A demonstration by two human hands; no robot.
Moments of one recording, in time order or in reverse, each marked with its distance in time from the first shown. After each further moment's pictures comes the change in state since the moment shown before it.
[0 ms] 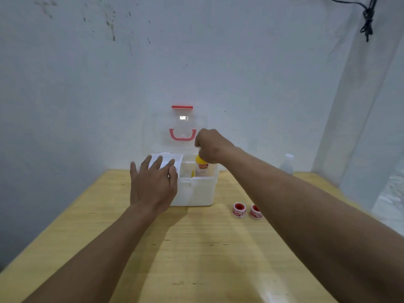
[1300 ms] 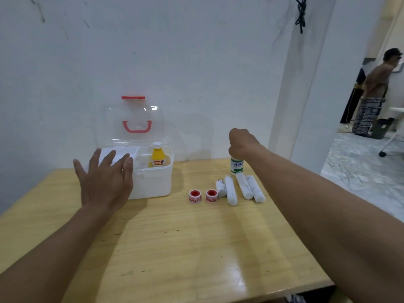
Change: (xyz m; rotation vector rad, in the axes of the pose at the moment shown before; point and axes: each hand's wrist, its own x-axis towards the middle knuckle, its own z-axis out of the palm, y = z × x) left_hand -0.005 0.008 0.007 0.021 0.070 -0.032; right_hand -0.077 0.146 -0.038 -0.178 0.028 0.427
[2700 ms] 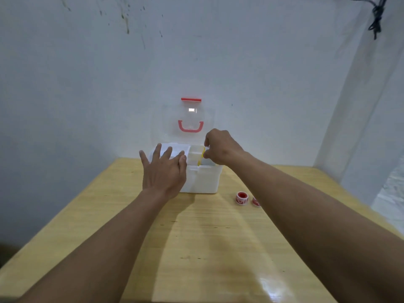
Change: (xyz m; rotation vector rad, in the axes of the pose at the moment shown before) left_hand 0.003 -0.005 -0.014 -0.005 -0.127 0.045; right_hand -0.018 -0.165 0.022 0.246 -0.009 -0.356
